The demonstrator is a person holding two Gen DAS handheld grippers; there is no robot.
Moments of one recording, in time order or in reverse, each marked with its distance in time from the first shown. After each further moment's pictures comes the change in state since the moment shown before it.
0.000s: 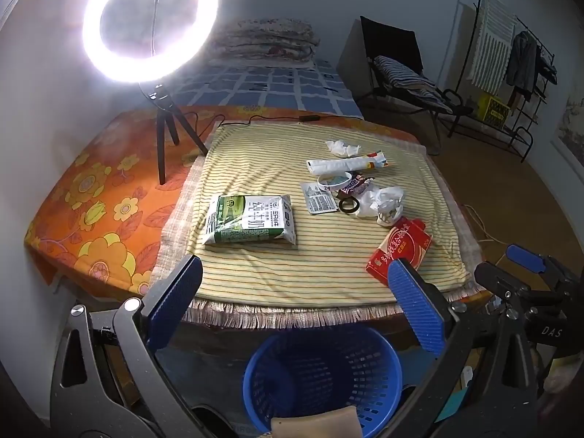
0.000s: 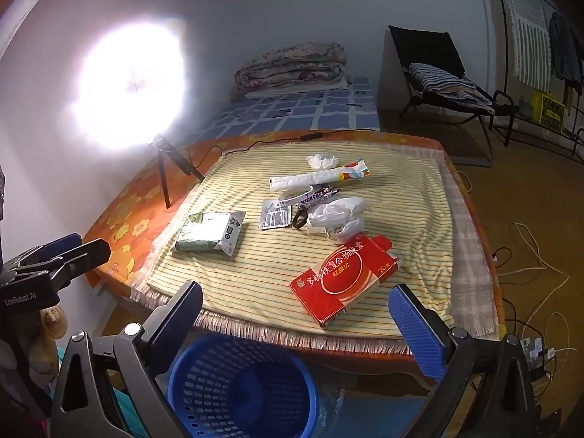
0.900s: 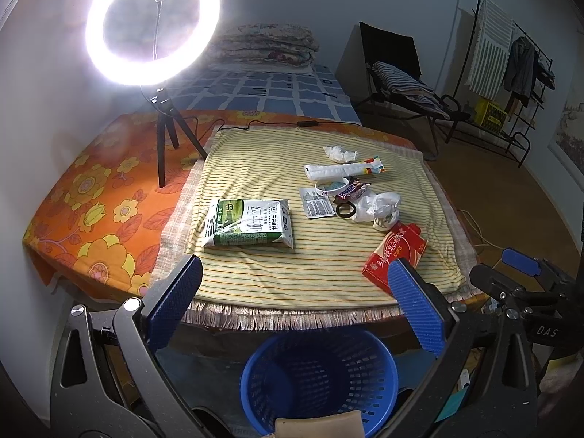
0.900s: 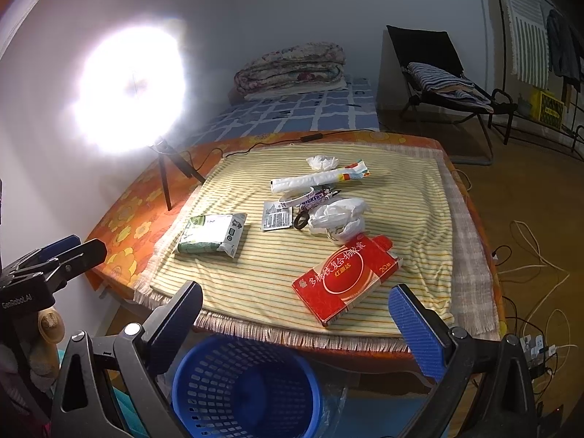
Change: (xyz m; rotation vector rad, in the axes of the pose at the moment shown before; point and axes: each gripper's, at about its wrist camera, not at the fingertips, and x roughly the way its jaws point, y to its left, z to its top) left arm -0.012 -0.001 0.000 -0.005 -0.022 -0.007; right arm -0.006 -0.002 0.002 0.010 -0.006 0.004
